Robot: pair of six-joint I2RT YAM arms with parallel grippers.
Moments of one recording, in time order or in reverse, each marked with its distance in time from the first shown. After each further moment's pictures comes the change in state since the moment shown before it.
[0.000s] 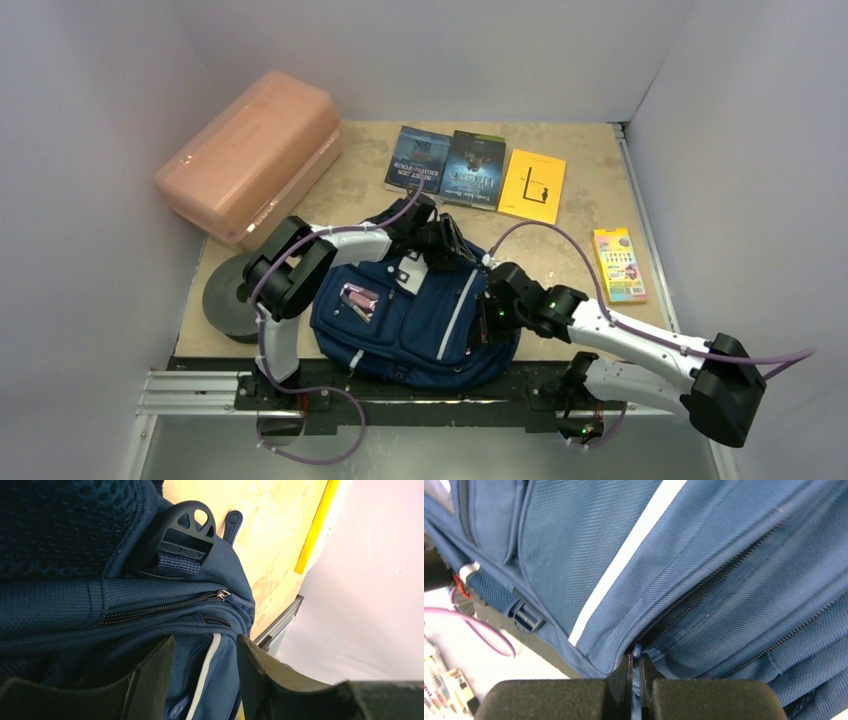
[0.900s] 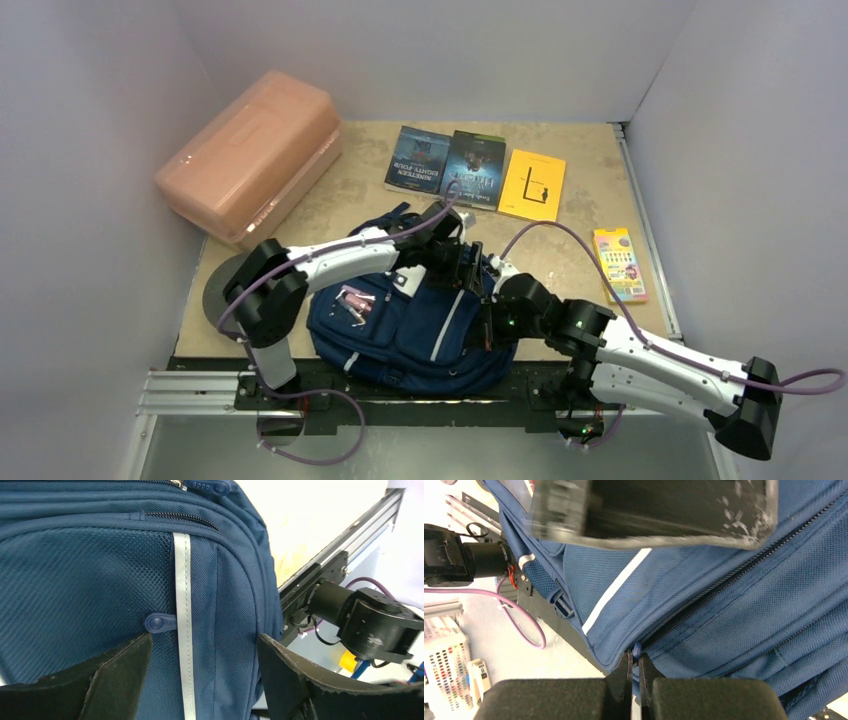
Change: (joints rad) left arm -0.187 -0.222 0.107 -0.478 -0.075 0.387; right arm 0.134 -0.203 0.011 -0.010 0.109 0.053
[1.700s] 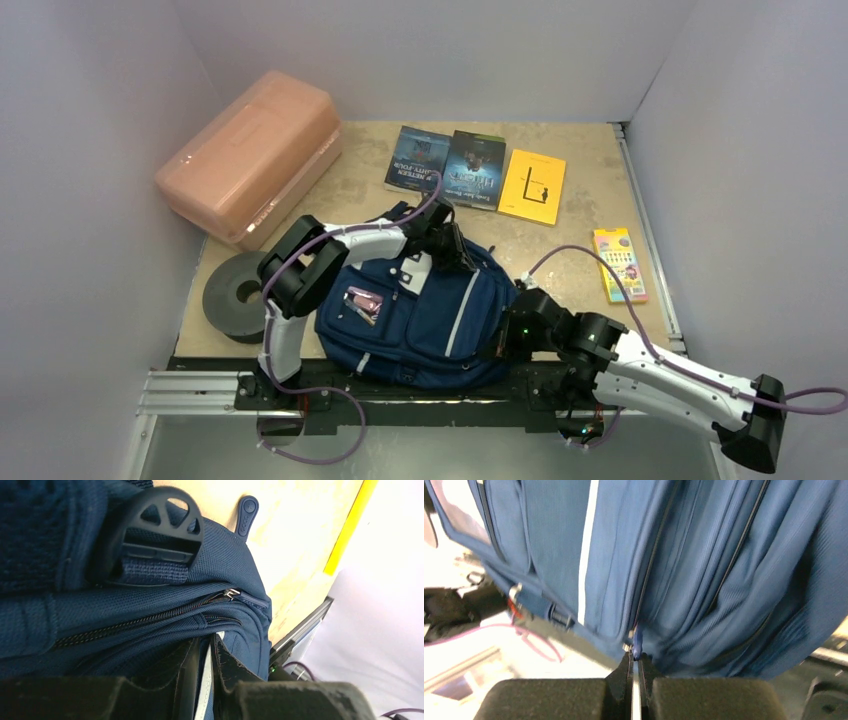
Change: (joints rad) left arm 0.128 0.299 0.049 0.275 0.022 -0.306; right arm -0.009 -0.141 -0.111 -0.126 0.086 0.319
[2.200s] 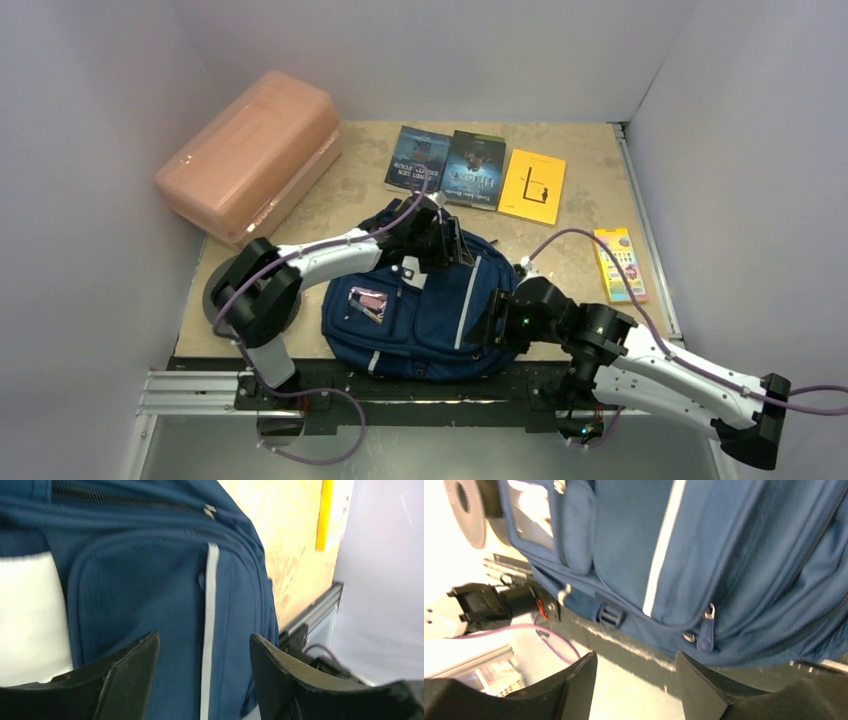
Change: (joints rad) left arm -0.028 -0.247 -0.175 0.068 -0.103 0.074; right arm 0.012 0.009 0.103 -0.038 -0.024 0.018
